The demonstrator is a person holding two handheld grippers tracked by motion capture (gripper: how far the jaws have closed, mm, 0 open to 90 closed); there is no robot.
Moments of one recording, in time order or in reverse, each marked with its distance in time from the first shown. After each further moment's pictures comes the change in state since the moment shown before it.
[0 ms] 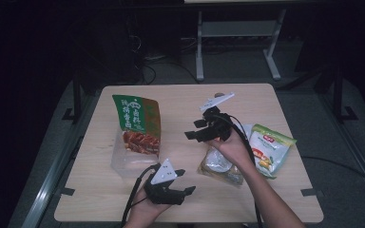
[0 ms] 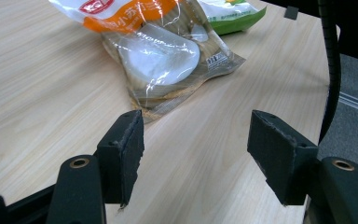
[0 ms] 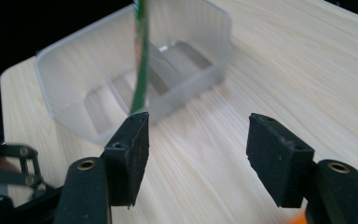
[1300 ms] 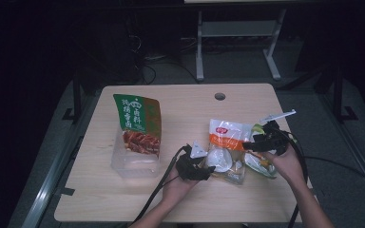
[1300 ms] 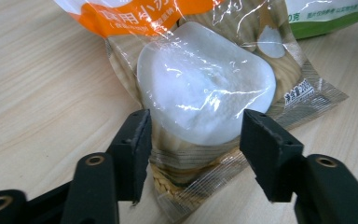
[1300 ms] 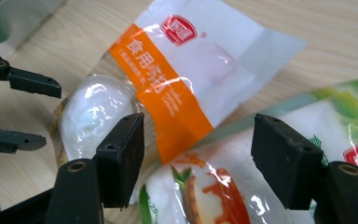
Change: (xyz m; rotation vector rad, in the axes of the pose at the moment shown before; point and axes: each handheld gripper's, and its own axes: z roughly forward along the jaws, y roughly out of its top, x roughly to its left) left arm 0.027 0.031 0.104 0.126 0.089 -0.052; right arm -0.086 -0.124 -0.077 0.103 -0.216 0.298
